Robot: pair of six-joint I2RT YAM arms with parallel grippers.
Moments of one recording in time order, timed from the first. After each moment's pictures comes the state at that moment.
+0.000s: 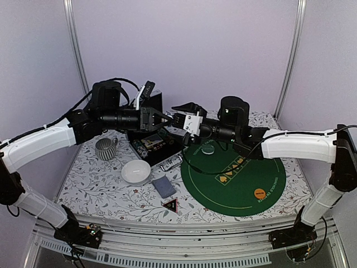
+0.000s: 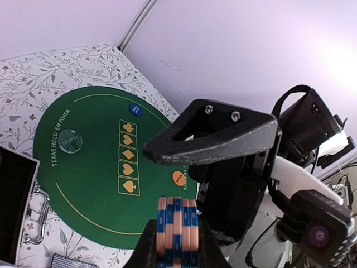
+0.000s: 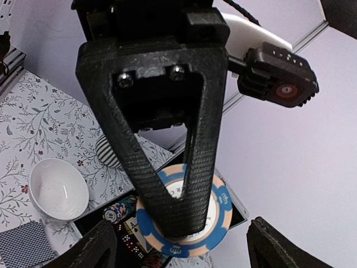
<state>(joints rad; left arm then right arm) -0.73 1.37 1.20 -0.13 0.48 -0.54 0.93 1.62 1.17 0.41 -0.25 -0.83</state>
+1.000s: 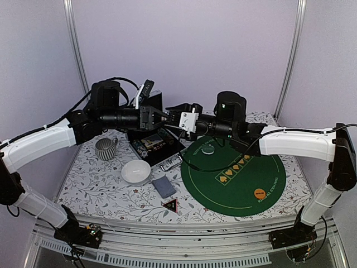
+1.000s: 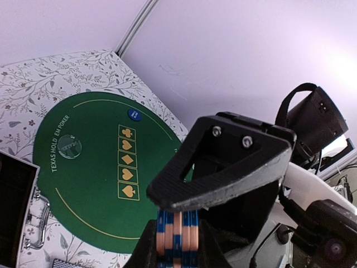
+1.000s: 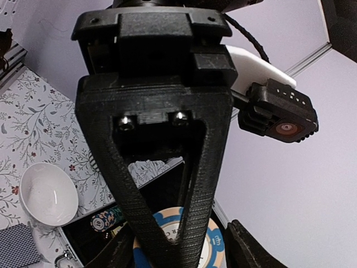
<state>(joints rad) -0.73 1.37 1.19 -0.10 0.48 -0.55 0.94 1.65 1.26 0.38 -0.26 -0.89</state>
